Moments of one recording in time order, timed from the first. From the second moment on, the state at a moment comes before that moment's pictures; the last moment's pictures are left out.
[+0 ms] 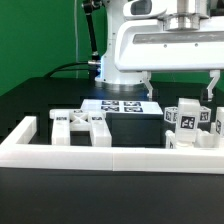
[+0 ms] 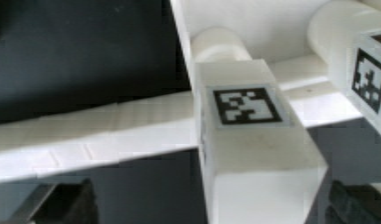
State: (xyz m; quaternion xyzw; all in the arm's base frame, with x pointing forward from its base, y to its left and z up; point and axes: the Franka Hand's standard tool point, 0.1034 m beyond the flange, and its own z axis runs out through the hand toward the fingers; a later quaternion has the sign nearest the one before) arm 0.623 0.049 0.098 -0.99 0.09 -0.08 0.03
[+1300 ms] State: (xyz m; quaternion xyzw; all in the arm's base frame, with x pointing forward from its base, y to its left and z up) arm 0.636 0.054 0.088 -1.00 0.09 -0.04 0.02
